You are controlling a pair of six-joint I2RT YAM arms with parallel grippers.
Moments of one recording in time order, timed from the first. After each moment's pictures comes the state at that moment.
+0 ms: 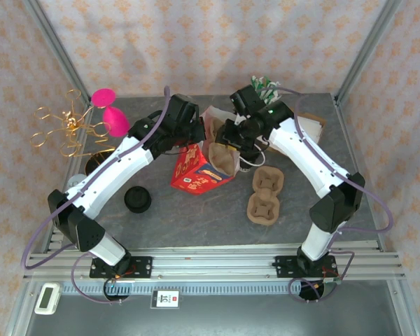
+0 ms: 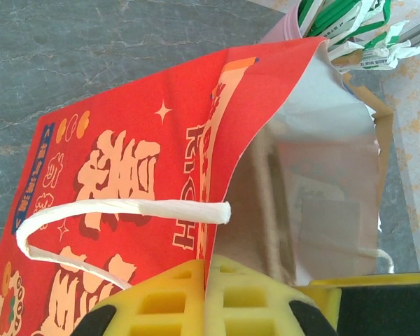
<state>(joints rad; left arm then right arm) -0.59 1.56 1.64 -0.84 -0.10 -0.76 0.59 1.72 1.83 -1.15 -0.27 0.81</state>
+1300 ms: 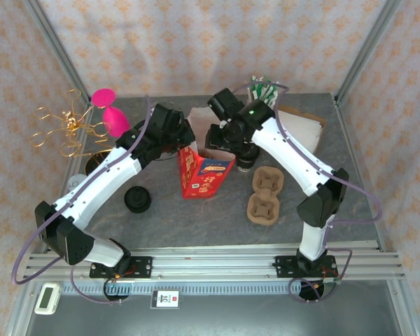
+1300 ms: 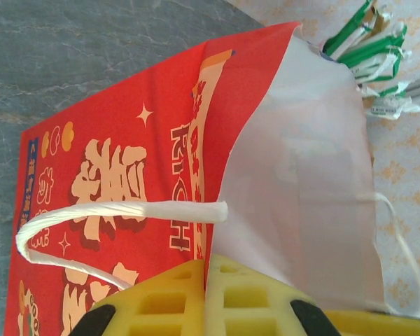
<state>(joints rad) -0.53 1.43 1.43 -0.71 -0.06 -0.93 0.73 1.84 2.02 -1.30 -0.06 0.76</state>
